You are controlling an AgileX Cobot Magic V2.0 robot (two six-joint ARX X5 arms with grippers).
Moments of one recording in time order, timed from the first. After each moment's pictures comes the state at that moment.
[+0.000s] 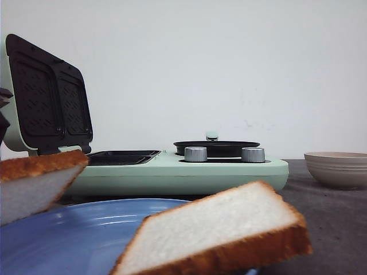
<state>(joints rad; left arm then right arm) -0.18 1.24 0.59 -0.69 0.51 -0.27 0.18 0.29 0.50 -0.23 -0.47 0.34</state>
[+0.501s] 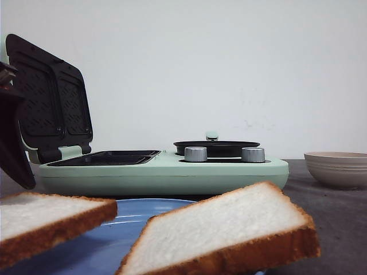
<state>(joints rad) -0.18 1.24 0.60 -0.69 0.66 -0.26 0.18 0.29 0.50 -0.23 -0.47 0.34</state>
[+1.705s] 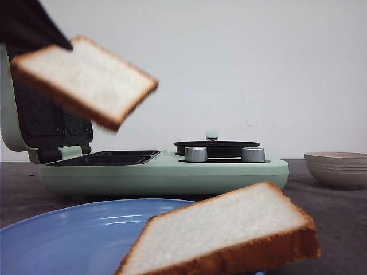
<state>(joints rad) -0.19 1.07 0.96 -0.63 0.74 -0.21 0.18 0.29 0.50 -0.23 -0.47 0.34</state>
